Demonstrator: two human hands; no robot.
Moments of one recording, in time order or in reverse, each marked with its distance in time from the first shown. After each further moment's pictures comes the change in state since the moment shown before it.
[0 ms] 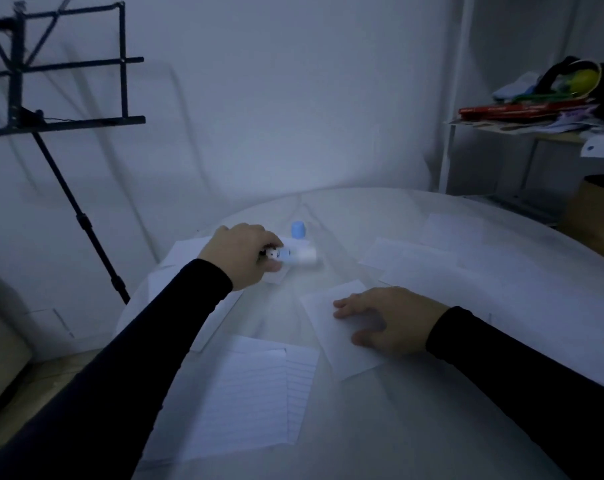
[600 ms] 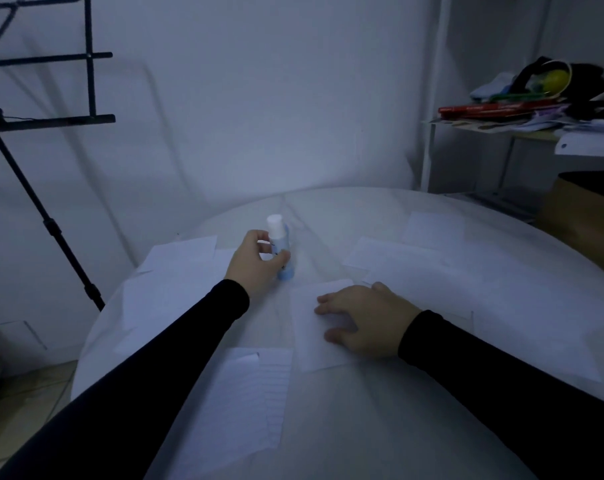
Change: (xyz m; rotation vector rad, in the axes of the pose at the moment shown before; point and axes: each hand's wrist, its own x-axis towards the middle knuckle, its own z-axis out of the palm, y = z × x) left_hand 0.029 0.029 0.067 -1.019 0.187 -0.391; right_hand 0.007 -0.012 0.003 -0.178 -0.005 0.047
